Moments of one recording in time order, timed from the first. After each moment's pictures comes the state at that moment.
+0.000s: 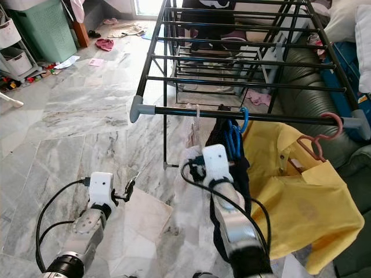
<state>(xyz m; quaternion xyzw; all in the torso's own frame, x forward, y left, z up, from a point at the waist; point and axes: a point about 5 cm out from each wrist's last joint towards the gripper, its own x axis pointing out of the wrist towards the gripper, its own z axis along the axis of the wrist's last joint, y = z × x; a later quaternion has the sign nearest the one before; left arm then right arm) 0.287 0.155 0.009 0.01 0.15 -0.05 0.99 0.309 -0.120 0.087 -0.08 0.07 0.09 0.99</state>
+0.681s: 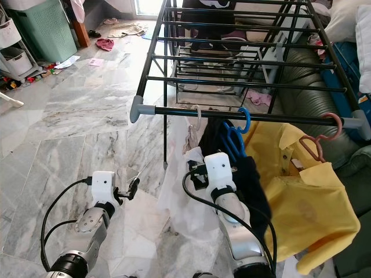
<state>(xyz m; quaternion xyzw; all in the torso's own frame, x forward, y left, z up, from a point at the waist) 0.290 0.146 0.015 -0.03 0.14 -0.07 0.99 0.289 -0.121 0.085 -0.07 0.03 0.11 0.99</state>
